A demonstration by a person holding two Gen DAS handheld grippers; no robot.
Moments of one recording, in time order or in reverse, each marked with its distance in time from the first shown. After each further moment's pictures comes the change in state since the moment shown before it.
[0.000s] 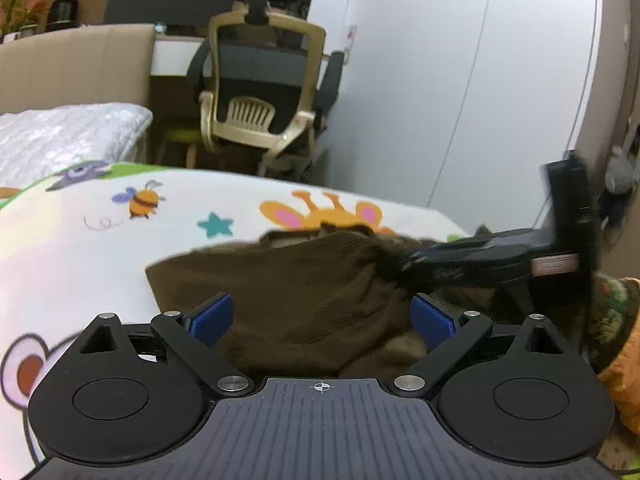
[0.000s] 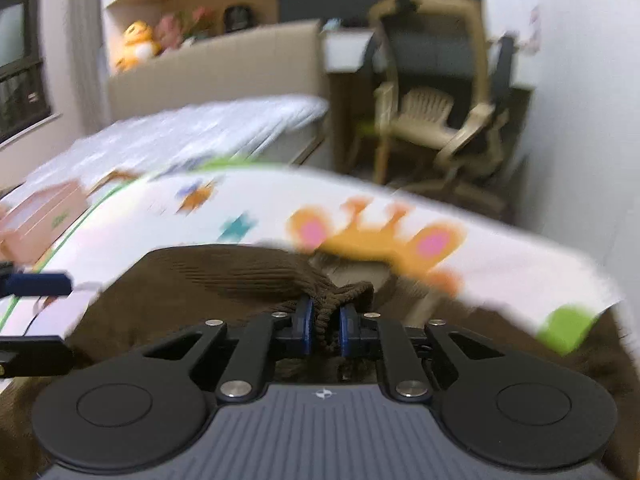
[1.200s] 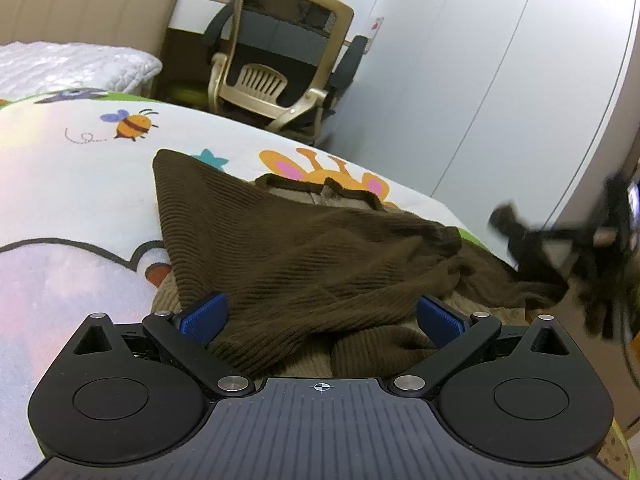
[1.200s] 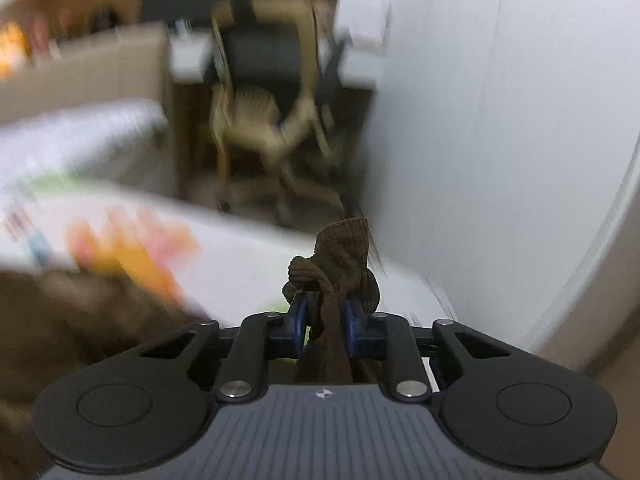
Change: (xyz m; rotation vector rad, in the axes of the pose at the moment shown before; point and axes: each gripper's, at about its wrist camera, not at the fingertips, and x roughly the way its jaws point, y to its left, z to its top) left arm 0.039 0.011 -0.040 -0.164 0.038 -0.049; right arm -0.075 -0.097 0.027 0.059 -0.081 -0.292
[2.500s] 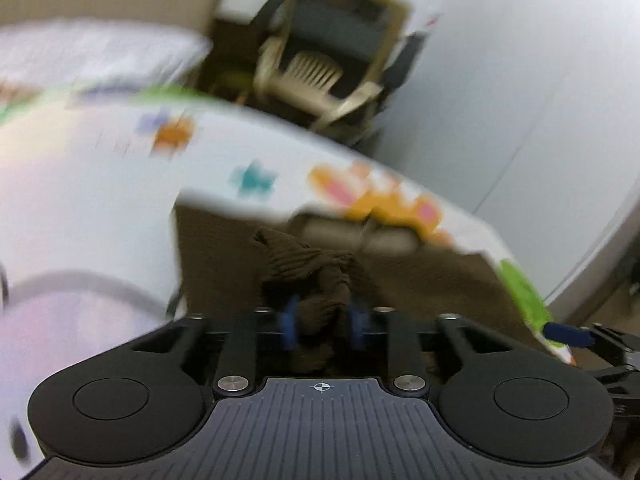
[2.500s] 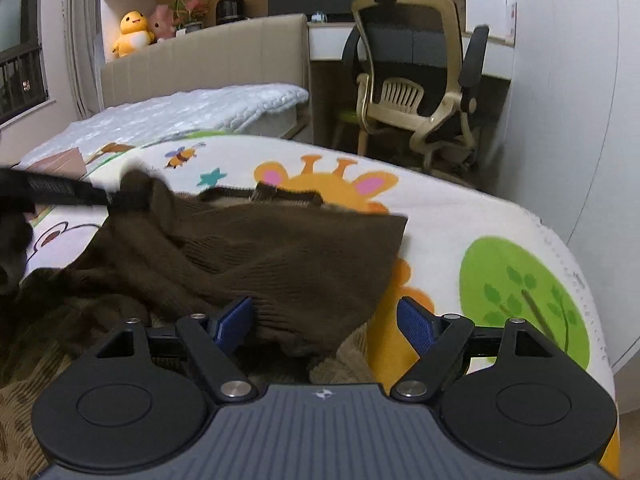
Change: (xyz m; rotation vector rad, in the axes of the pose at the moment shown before) left arm 0.007 0.001 0.052 -0.007 -0.025 0.113; right arm -0.010 0.070 -0.088 -0.102 0.085 0.306
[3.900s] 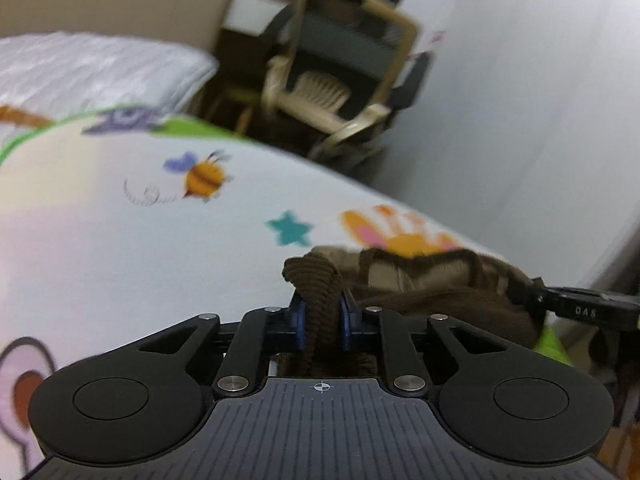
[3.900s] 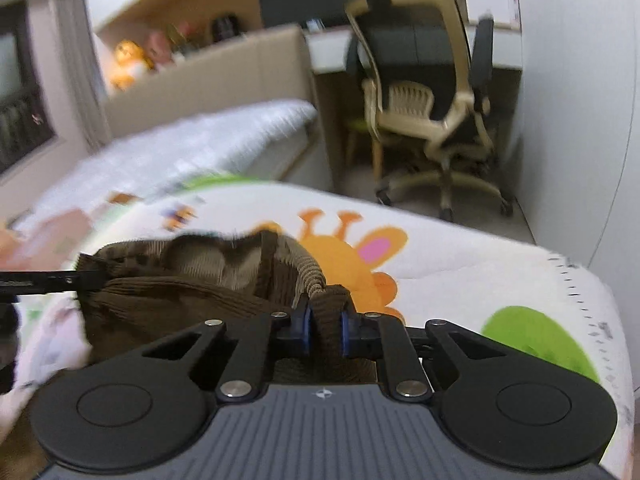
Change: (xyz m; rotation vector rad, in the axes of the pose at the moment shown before) left arm -0.017 0.046 0.024 -0.063 0.037 -0.022; right arm -0.004 -0.034 0.057 0.093 -0.008 0.125
